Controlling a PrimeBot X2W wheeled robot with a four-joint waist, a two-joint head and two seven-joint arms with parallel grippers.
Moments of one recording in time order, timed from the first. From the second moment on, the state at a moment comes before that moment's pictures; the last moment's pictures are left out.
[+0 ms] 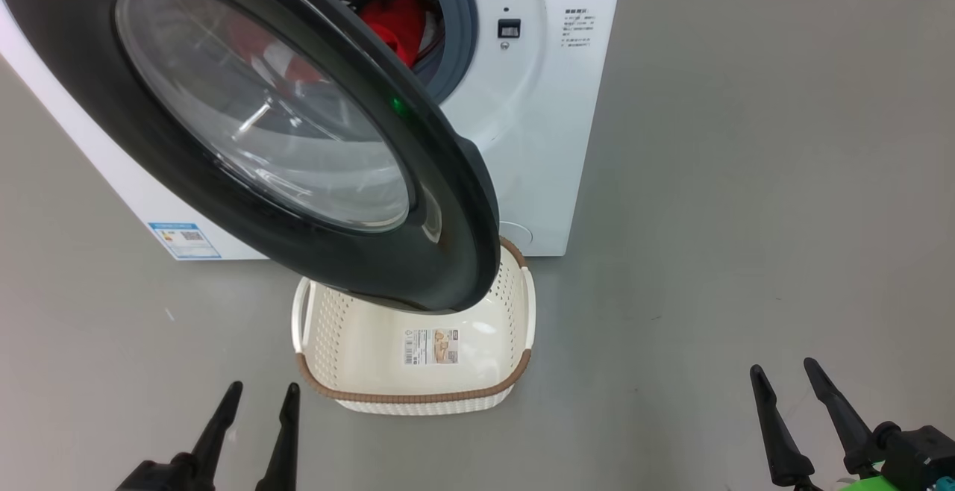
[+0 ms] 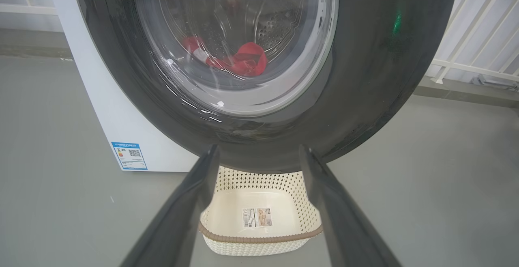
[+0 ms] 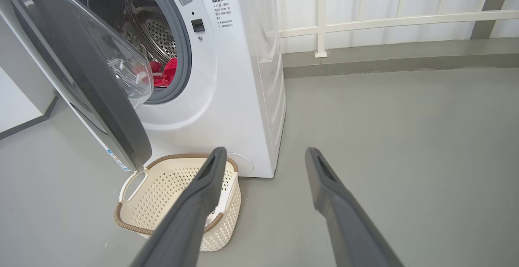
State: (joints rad) left arm 0.01 0.11 -0.05 0.22 -0.30 -0.13 -0.25; right arm 0.15 -0.13 -0.01 0.14 0.38 0.13 -0.25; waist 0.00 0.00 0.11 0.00
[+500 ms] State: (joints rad) left arm 0.01 0.10 -0.08 0.22 -0.30 -0.13 -0.25; right arm 0.02 -0.13 0.05 0.10 0.49 0.13 -0.25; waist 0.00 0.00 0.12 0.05
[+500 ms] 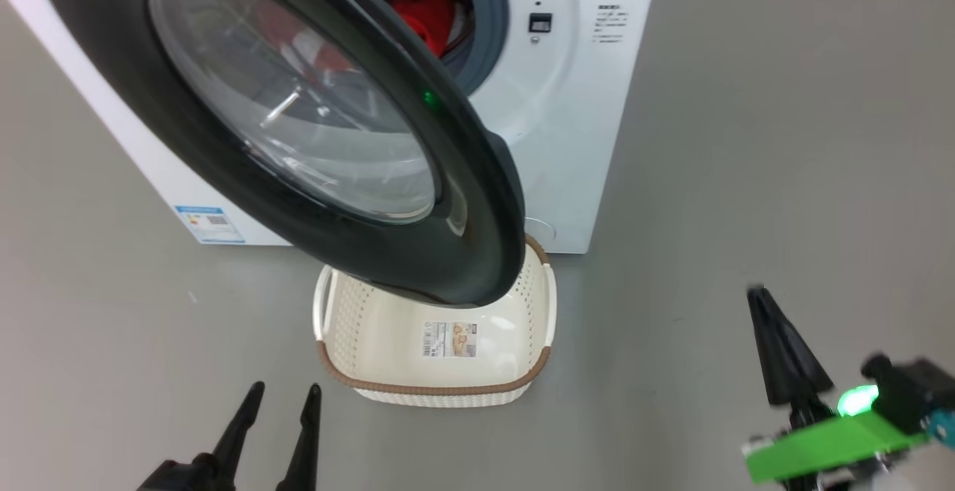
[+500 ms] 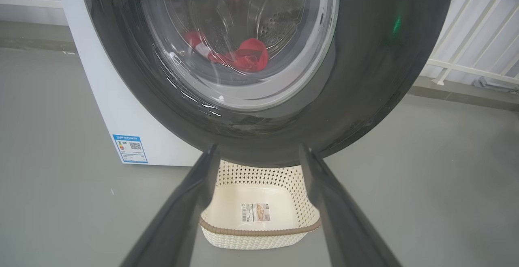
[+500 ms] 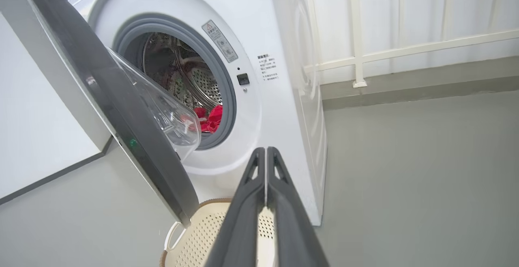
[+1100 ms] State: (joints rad) left arm -0.01 0.09 -0.12 0.23 -0.30 -0.13 -0.25; right arm -0.42 -0.24 0.36 0.21 0.91 0.13 -0.26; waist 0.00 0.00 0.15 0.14
